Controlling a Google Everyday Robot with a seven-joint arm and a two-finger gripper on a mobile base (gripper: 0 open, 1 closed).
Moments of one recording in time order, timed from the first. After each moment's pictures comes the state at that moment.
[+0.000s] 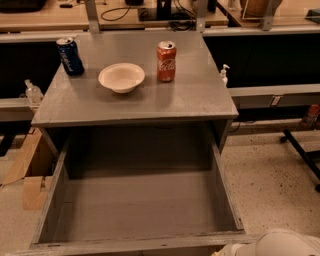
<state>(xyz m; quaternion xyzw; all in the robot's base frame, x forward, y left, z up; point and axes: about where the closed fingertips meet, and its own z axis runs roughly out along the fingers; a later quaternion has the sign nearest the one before) 0.258 -0.129 0.609 -0.65 0.73 0.10 0.17</state>
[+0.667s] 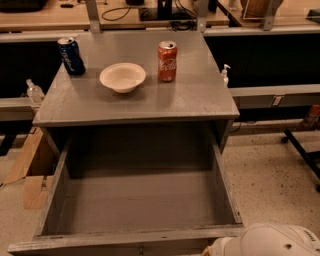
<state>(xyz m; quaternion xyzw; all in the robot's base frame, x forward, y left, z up) 0.278 -0.120 0.586 -0.67 0.72 0.09 0.16</state>
